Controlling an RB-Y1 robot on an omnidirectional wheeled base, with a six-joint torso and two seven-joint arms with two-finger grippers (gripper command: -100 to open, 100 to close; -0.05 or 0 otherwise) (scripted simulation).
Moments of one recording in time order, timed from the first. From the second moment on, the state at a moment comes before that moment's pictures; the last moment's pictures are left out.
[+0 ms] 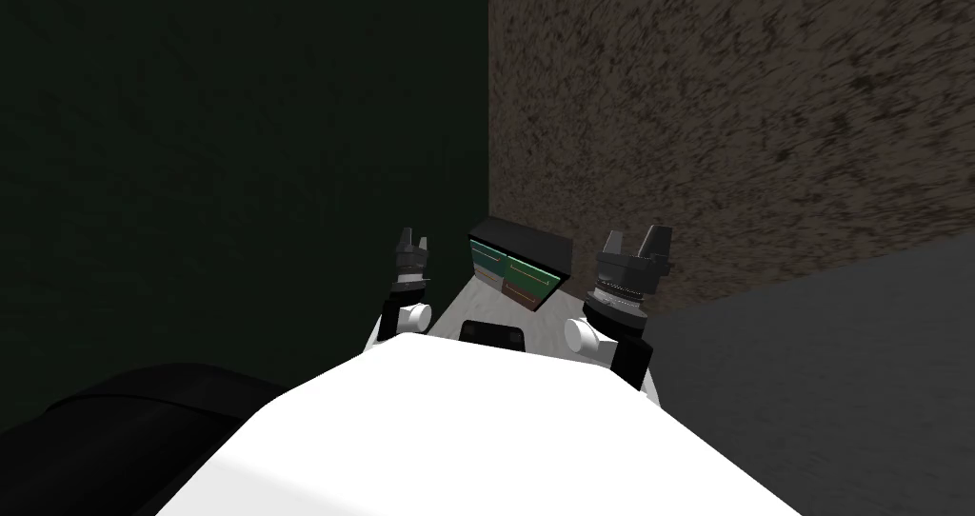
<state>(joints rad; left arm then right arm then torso) 0.52 0.01 0.01 -2.21 0.12 -0.39 -0.03 0.48 0.01 0.01 -2.31 -0.09 -0.59 0.16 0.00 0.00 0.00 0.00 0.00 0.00</state>
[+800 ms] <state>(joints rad) 0.52 0.01 0.01 -2.21 0.12 -0.39 -0.03 0.48 0.01 0.01 -2.31 -0.09 -0.59 0.16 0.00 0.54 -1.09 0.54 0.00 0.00</state>
